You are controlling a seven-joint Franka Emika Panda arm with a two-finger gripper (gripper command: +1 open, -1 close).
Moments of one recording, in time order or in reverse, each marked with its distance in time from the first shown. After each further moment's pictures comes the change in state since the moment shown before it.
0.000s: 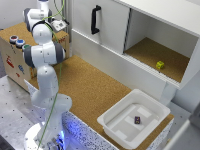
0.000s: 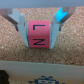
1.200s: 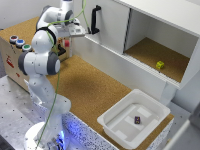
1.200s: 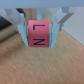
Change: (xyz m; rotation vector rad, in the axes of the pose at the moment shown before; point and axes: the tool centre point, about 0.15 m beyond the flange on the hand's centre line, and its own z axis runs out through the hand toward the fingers) arm -0.320 0.003 -0.053 -0.037 -0.119 0.830
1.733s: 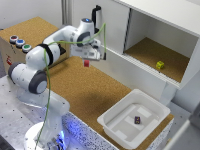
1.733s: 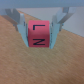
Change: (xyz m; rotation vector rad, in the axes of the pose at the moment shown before) arm -0.171 0.125 0.040 -0.059 0.047 0.314
